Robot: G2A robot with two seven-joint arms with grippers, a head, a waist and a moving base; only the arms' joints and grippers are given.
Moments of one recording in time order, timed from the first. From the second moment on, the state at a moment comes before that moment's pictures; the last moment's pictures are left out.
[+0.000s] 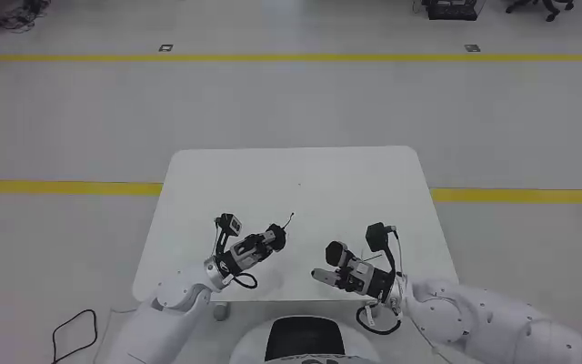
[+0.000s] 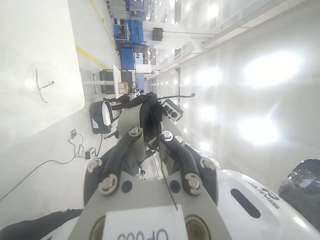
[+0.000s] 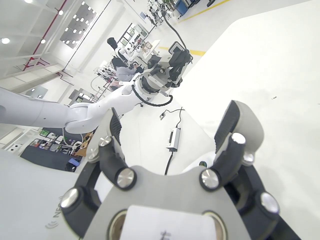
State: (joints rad) left arm 1.66 -1.10 -1.18 -1.60 -0.60 -0.34 -0.73; right arm -1.05 -0.52 0.17 -1.96 -0.12 -0.34 -0.27
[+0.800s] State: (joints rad) left arm 1.67 -1.08 -1.27 -1.58 -0.83 -0.34 -0.99; right arm -1.13 -0.49 0.42 -2.07 0.22 -0.34 0.15
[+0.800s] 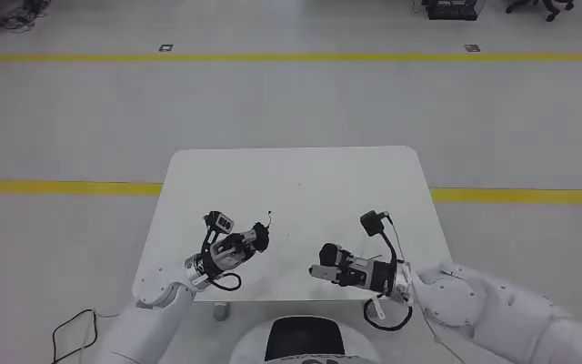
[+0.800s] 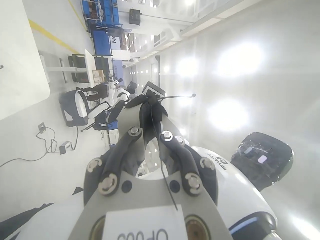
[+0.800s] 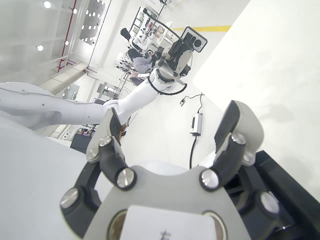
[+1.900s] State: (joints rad) left arm 1.63 -1.09 -1.15 -1.57 -0.82 -0.32 -1.01; right arm -1.59 -0.85 1.16 -1.75 0.65 -0.34 1.07
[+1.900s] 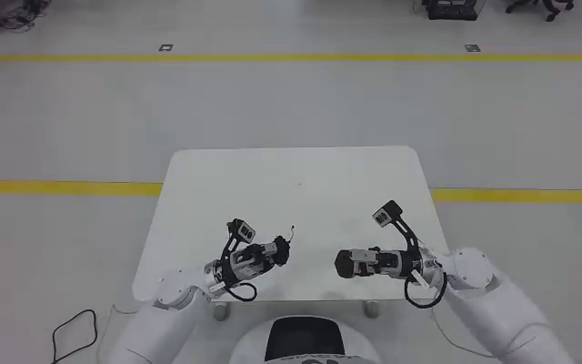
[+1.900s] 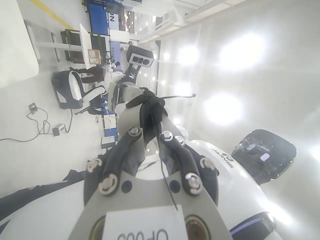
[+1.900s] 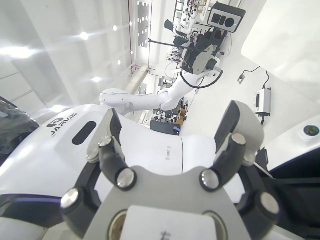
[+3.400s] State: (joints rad) left arm 1.54 -1.21 -0.96 -1.49 -1.01 -0.34 -1.02; right arm -1.38 -1.05 0.96 -1.31 1.19 -0.34 1.39
